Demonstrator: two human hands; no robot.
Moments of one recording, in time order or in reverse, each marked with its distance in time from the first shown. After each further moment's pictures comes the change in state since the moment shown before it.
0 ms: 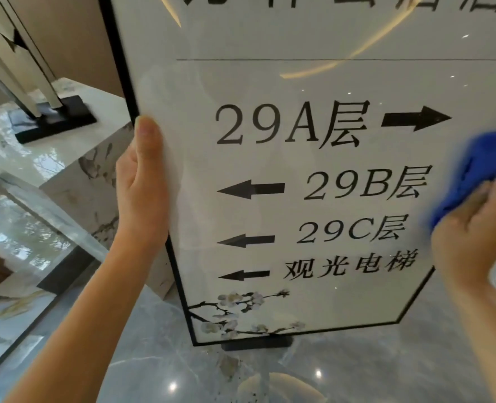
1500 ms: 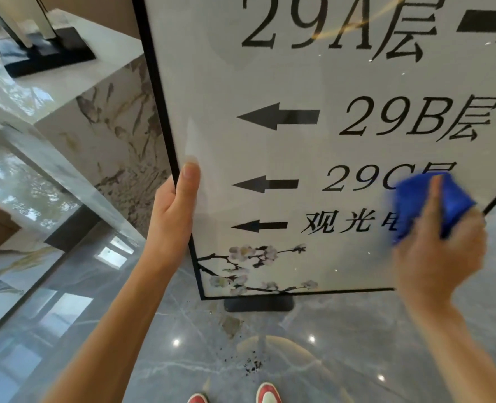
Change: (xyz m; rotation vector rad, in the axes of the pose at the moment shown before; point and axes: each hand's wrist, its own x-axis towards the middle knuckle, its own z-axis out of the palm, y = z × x) left_hand -0.083 -0.072 -0.035 0.009 -0.211 -0.294; right_hand -0.118 -0.001 0.023 -0.468 0.043 -0.240
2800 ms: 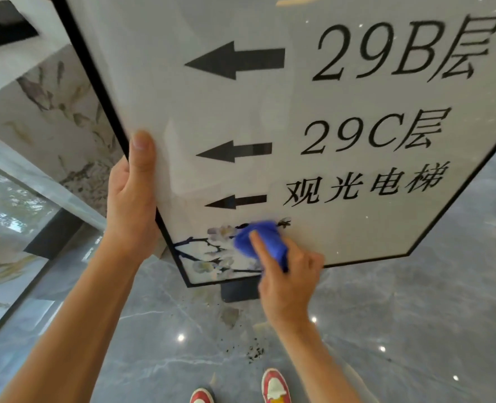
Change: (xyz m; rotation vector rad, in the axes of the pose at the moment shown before) left_hand 0.004 -0.003 0.004 -0.116 -0.083 0.124; right_hand -0.163 -0.084 0.044 0.358 -0.079 -0.277
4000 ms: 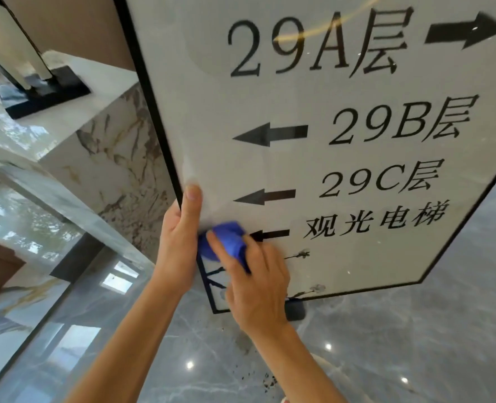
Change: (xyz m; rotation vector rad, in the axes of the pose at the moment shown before) left_hand -0.001 0.001 -0.004 -0.017 0.024 -0.172; right_hand 0.068 -0.085 0.002 0.122 -0.022 -0.136
